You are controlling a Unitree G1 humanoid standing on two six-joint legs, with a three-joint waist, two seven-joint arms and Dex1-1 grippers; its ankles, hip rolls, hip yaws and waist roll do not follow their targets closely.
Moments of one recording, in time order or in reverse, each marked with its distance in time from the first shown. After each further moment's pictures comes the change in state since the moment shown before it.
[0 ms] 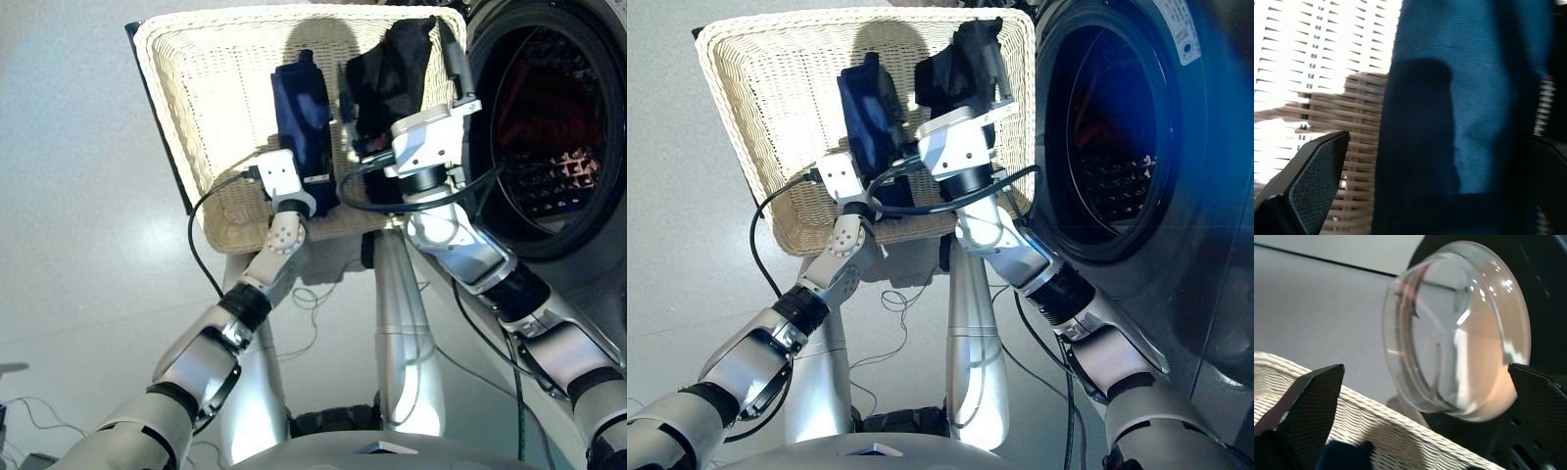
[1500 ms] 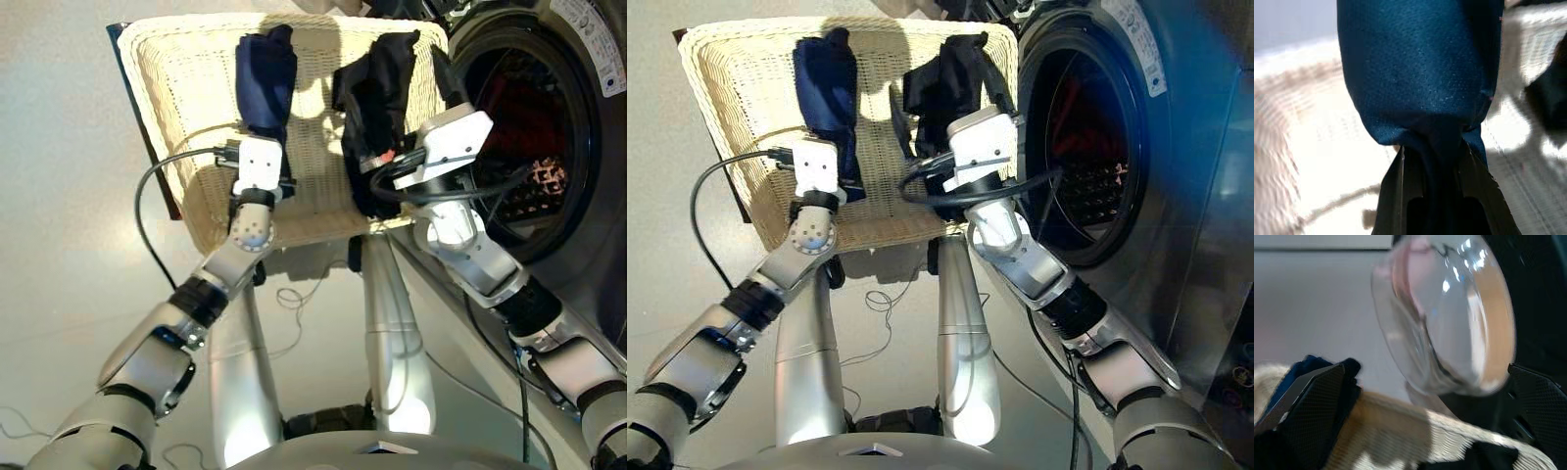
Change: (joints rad) left arm 0.157 0.379 -0.034 -0.463 0.587 0.085 0.059; right arm 0.154 -0.086 -0.124 -0.143 0.330 -0.036 0.172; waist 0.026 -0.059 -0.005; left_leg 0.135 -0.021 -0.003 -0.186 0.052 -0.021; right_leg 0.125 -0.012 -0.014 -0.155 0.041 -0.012
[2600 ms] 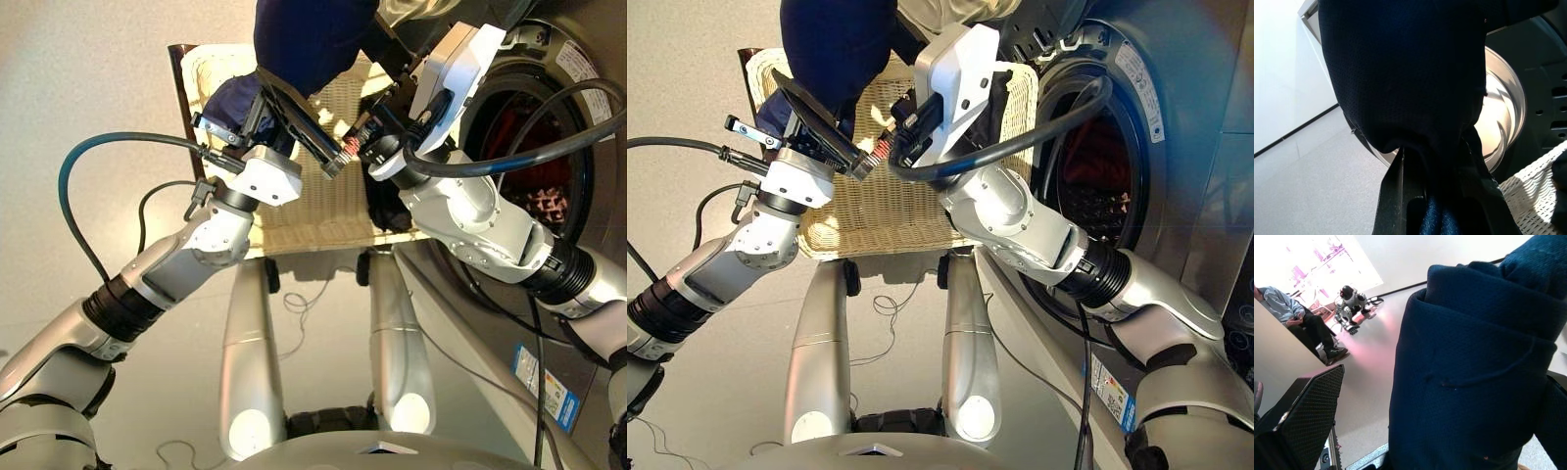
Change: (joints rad) left arm -0.089 0.279 -0.095 -0.341 0.198 -0.045 0.026; right arm -0.338 -0.149 0.259 -0.096 0.495 -0.019 0.212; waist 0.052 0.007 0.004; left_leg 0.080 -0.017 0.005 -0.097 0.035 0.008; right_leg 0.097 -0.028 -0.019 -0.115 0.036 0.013
